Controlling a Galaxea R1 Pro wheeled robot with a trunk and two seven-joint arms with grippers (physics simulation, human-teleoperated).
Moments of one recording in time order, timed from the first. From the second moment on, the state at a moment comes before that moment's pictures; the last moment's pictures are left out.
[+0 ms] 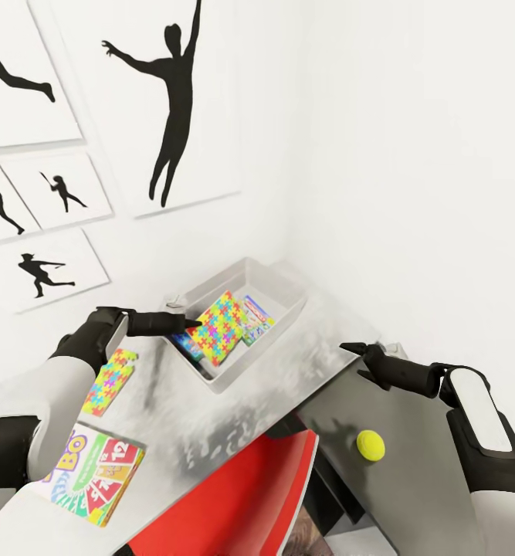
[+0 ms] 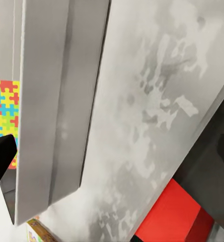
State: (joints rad) left arm -1.14 0.16 0.00 -0.50 -0.02 0.59 -0.99; right arm -0.57 -0.19 -0.18 -1.35 -1.32 1.04 -0.32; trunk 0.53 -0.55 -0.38
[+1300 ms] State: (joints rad) left arm -1.14 0.19 0.00 -0.51 0.00 0.58 -1.06; right arm -0.57 -0.19 -0.18 -1.35 -1.32 1.04 -0.32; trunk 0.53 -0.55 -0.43
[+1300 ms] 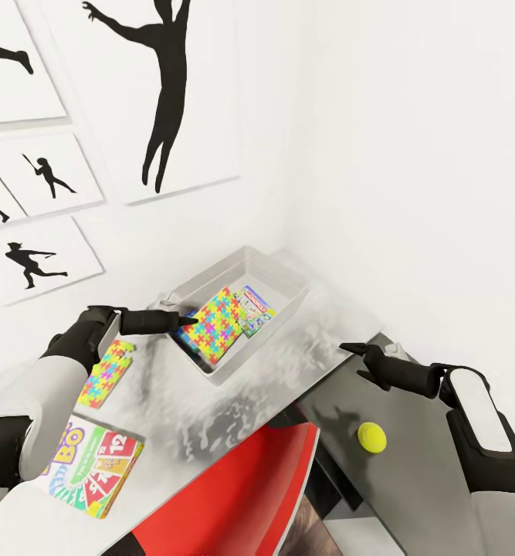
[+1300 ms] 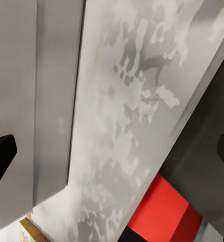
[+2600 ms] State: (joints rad) left arm -1.14 0.19 0.01 -0.56 -0.02 0.57 -0.99; right arm -0.57 -0.18 -0.18 -1.35 -1.32 1.04 -0.32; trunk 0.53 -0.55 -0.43
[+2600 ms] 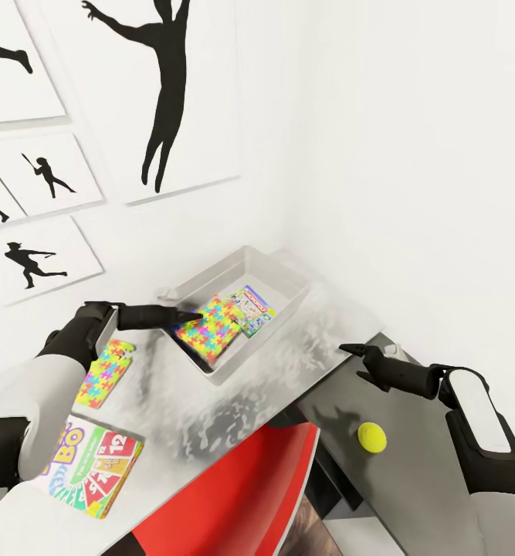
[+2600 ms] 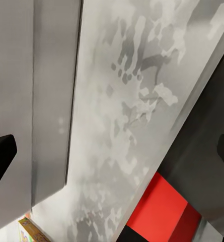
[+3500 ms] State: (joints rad) left arm -1.14 0.31 0.01 -0.63 -0.01 0.64 -0.95; right arm -0.56 -0.18 -0.18 -1.35 -1.32 1.04 -0.32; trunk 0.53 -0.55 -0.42
